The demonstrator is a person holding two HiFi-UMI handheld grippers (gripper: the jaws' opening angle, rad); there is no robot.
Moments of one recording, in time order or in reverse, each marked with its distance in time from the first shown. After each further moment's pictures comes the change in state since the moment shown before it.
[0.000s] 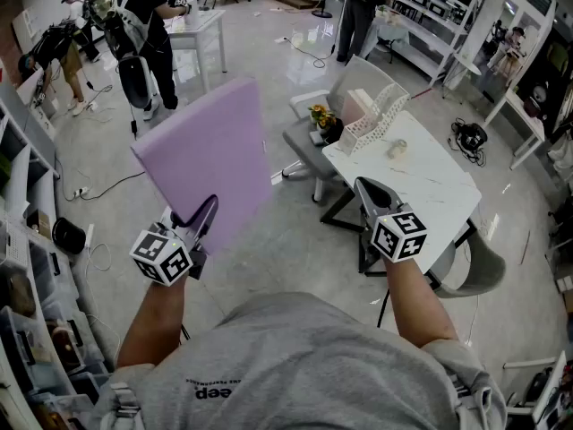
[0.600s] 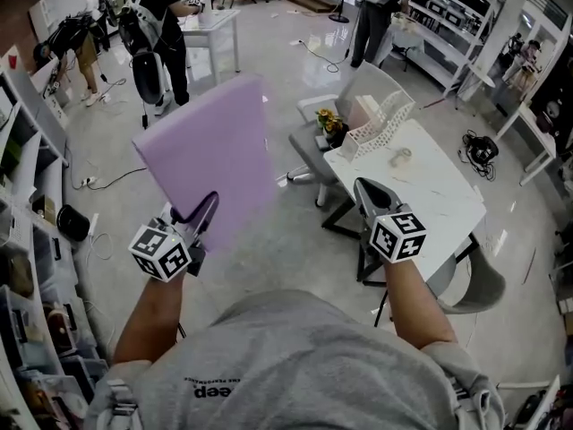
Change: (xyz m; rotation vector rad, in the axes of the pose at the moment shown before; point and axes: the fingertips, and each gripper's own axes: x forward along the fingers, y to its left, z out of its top) left arm 0.020 -0.026 0.002 0.021 -0.008 0.051; right arm 0.003 -0.032 0.001 0.006 0.013 0.050
